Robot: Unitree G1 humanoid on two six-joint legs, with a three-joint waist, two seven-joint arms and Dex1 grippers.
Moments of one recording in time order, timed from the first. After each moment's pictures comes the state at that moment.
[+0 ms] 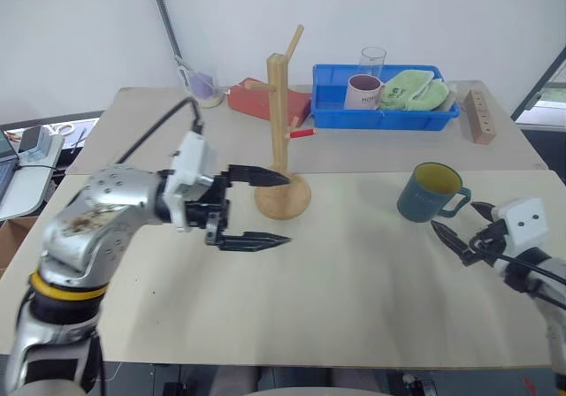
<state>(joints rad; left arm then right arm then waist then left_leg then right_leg) -0.55 0.69 -0.08 -0.39 -0.72 0.52 -1.20 0.10 -0.61 -0.39 -0.27 0.23 0.39 0.48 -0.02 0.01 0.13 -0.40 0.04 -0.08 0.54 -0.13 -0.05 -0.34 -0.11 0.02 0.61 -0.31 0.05</state>
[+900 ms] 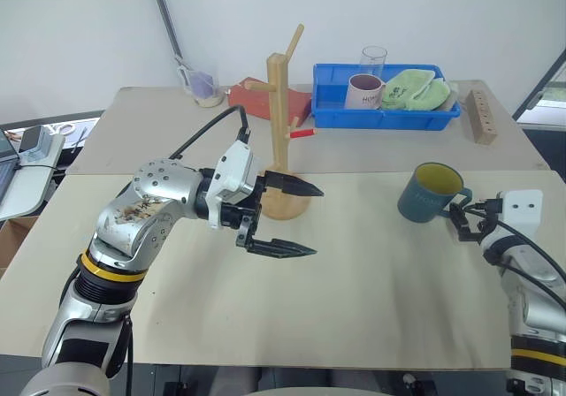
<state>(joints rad) -0.61 0.62 -0.18 -0.31 -0.63 0.47 -1.26 -0.12 -0.54 -0.40 0.02 0.19 0.37 0.28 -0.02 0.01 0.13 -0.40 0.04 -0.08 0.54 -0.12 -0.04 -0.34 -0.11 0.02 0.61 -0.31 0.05</state>
